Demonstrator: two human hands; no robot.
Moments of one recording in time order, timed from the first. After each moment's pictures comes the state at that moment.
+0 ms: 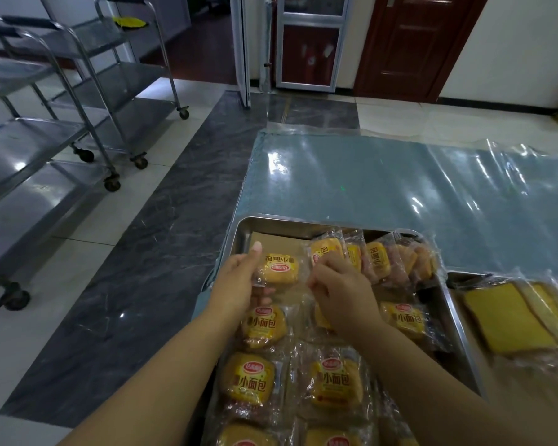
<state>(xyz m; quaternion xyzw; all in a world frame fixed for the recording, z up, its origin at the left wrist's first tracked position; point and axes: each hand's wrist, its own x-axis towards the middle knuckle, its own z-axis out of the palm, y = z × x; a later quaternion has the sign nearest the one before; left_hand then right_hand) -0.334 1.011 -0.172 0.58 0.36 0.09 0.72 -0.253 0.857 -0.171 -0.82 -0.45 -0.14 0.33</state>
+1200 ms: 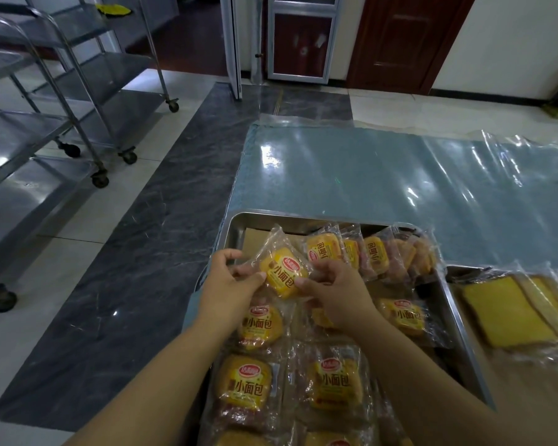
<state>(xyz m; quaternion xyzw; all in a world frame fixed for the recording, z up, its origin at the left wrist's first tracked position) -0.338 1.013 -0.178 0.67 0.34 0.14 0.64 -0.247 0.862 -0.185 -0.78 -0.09 0.28 0.55</state>
